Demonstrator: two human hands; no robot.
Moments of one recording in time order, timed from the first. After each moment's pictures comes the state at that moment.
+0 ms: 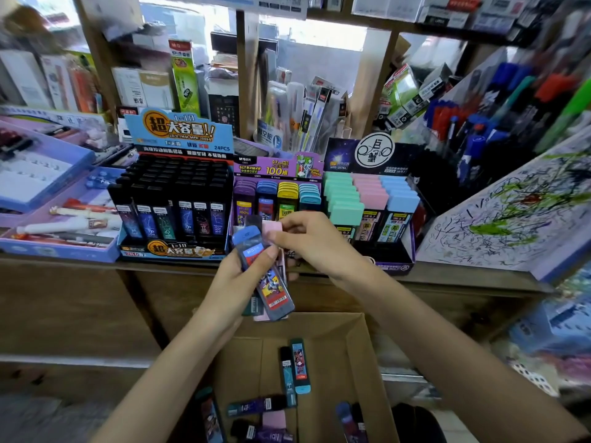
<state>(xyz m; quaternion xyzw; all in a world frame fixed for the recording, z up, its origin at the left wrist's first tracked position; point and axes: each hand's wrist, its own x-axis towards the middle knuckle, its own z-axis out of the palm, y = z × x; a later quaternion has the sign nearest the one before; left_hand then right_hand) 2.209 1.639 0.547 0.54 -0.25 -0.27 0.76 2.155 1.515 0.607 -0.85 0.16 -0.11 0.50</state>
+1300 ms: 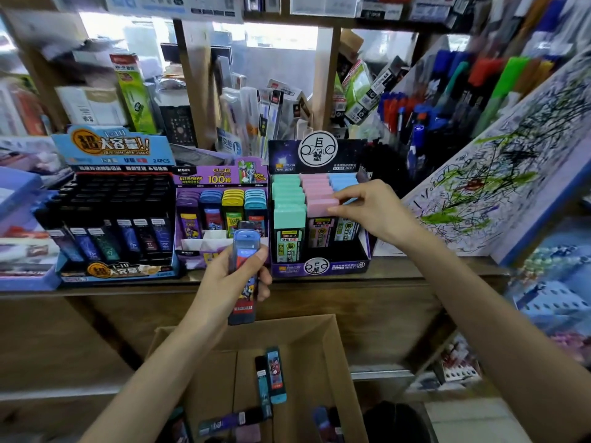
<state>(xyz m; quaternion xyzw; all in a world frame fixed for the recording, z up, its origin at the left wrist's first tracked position) 2.181 1.586 0.558 0.57 -0.27 -0.28 0.72 2.095 1.358 0.615 -0.89 0.20 -0.24 0.32</state>
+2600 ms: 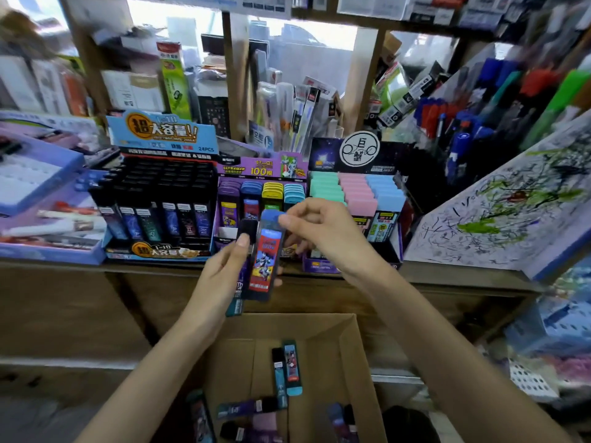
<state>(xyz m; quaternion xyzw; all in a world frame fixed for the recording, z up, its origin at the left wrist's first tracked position) 2.205 1.635 0.549 0.58 -0.22 -0.26 0.74 2.134 1.486 0.613 -0.79 0.13 -0.18 0.58</state>
